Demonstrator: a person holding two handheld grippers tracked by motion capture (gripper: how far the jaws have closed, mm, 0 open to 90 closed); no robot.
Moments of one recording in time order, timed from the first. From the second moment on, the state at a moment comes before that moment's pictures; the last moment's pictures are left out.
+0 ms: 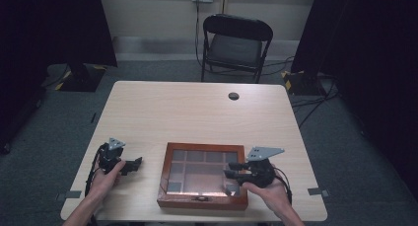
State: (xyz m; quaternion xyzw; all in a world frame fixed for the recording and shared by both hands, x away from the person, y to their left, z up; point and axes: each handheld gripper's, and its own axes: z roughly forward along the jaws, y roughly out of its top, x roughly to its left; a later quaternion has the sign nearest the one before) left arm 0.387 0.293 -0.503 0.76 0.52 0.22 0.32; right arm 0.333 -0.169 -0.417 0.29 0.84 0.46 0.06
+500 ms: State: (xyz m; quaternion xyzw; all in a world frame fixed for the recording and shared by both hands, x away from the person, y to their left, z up) left arm 0.387 0.293 -0.503 0.76 0.52 0.22 0.32; right arm 0.310 -0.115 -0.434 0.19 0.88 0.44 -0.03
